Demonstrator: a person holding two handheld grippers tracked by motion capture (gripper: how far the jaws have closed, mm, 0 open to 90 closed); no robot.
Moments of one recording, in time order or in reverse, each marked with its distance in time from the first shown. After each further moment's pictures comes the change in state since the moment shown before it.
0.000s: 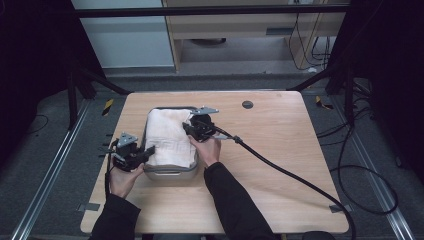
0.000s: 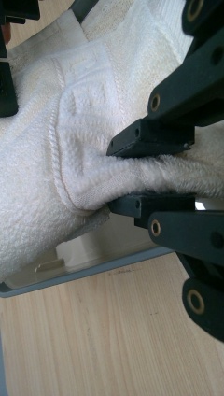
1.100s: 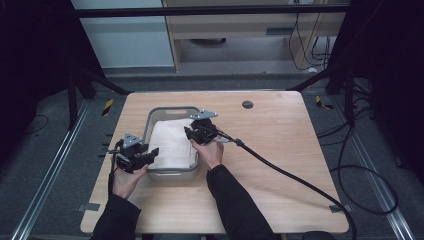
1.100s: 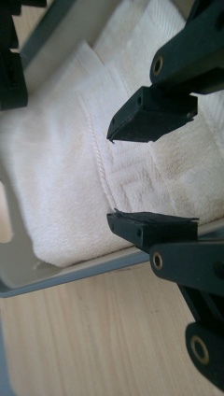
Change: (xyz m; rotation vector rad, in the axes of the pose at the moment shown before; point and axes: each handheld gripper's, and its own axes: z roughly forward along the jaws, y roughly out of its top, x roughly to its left) left arm -0.009 0.001 0.002 -0.010 0.036 0.034; right arm -0.003 -0.012 0.000 0.013 -0.040 -0.108
